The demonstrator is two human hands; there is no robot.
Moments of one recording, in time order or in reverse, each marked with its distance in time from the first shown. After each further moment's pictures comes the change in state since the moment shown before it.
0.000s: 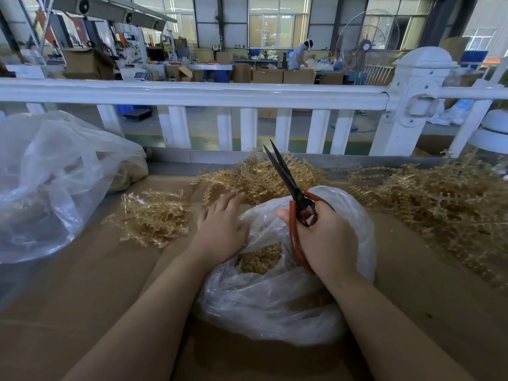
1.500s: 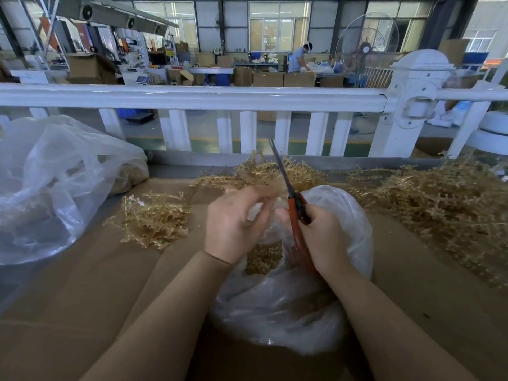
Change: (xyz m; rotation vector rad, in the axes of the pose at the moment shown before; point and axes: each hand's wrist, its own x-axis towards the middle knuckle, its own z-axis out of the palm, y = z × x) left_hand -0.007 0.051 -0.020 -0.243 0.820 0.578; right_hand 0.006 -0.012 -0.005 0.427 -0.204 0.161
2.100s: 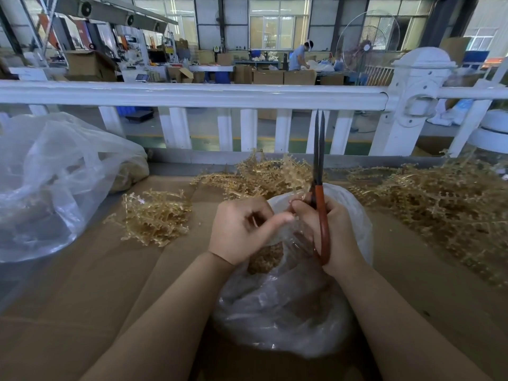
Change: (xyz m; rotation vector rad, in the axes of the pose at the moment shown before) left_hand -0.004 0.006 -0.002 -0.340 -0.250 -0.285; right_hand 0.000 -0.016 -0.011 0.421 -0.023 0.122
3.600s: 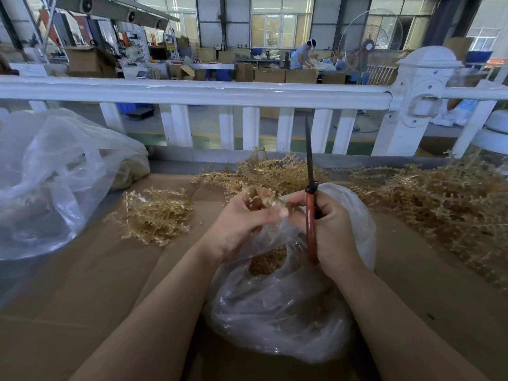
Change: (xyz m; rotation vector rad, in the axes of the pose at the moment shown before) left_hand 0.007 -0.011 -0.006 -0.796 -0.271 -0.624; right_hand -0.001 0.008 0.007 -0.116 0.045 -0.074
